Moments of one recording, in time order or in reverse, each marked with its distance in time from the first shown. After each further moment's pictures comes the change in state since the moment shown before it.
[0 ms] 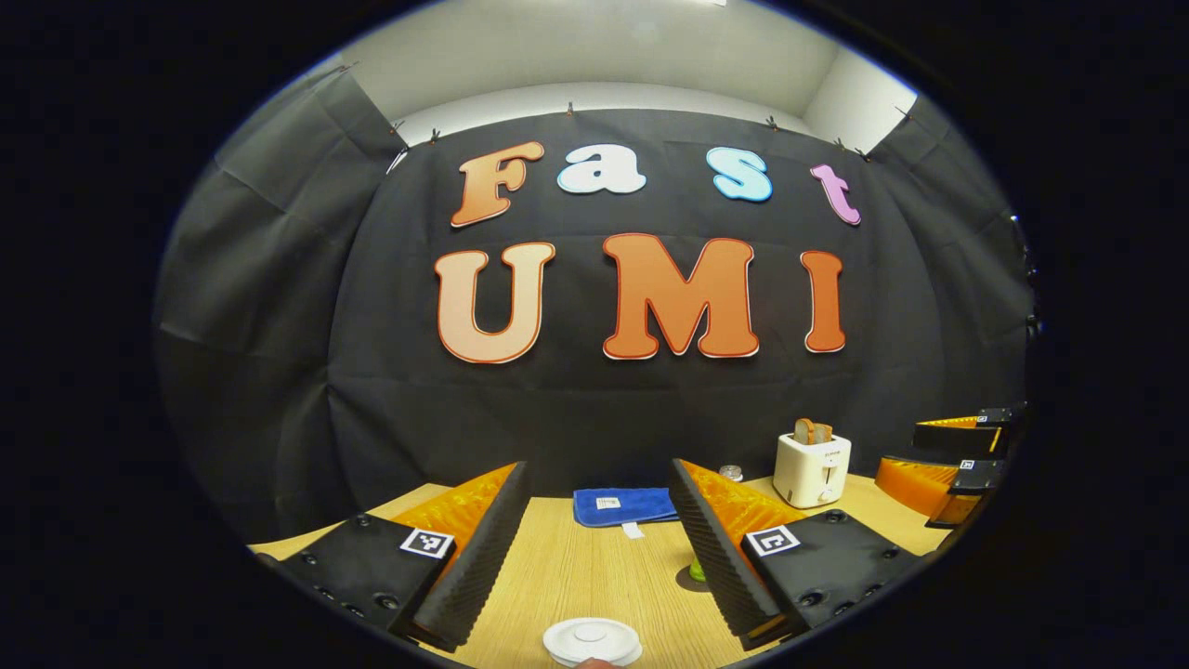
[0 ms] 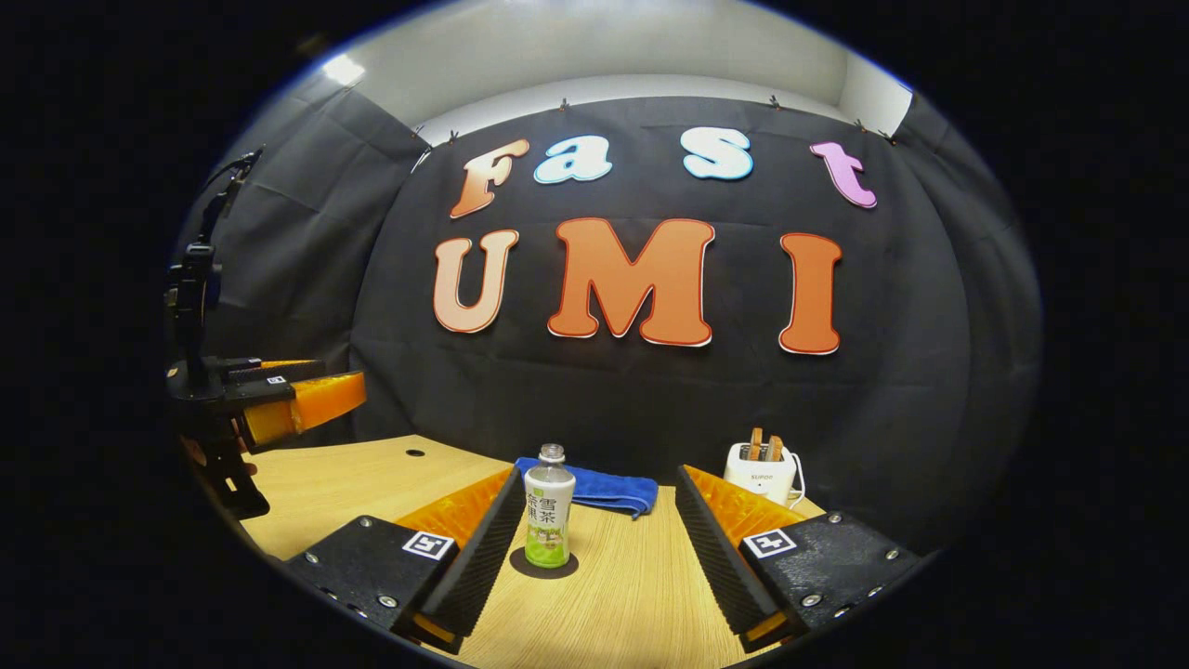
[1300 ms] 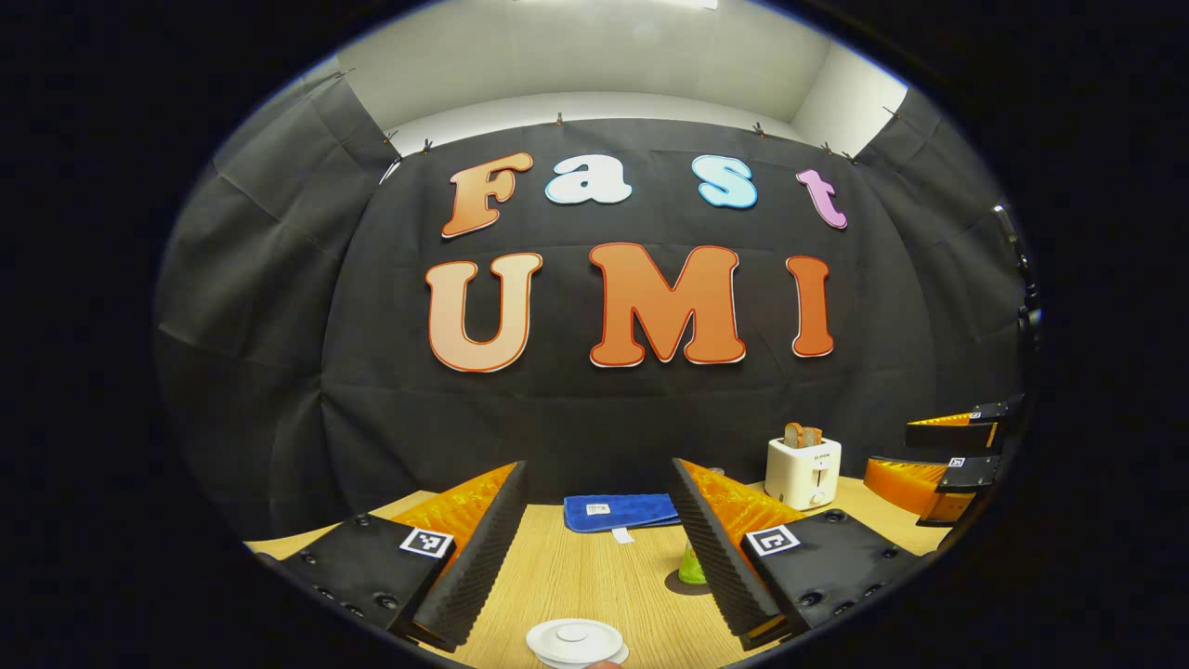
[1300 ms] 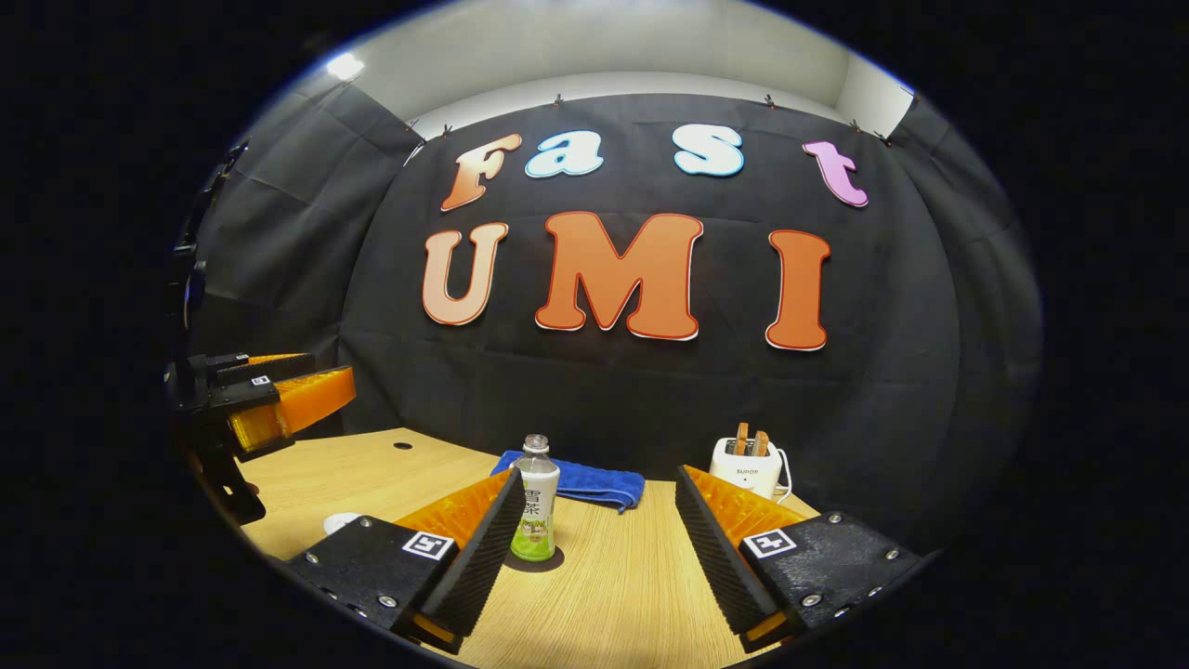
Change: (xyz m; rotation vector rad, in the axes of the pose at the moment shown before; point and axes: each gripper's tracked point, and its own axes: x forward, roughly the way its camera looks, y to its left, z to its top) left arm -0.007 -0.017 0.003 0.004 -0.052 -0.011; right arm -0.004 -0.010 -0.005 -0.011 0.008 -0.033
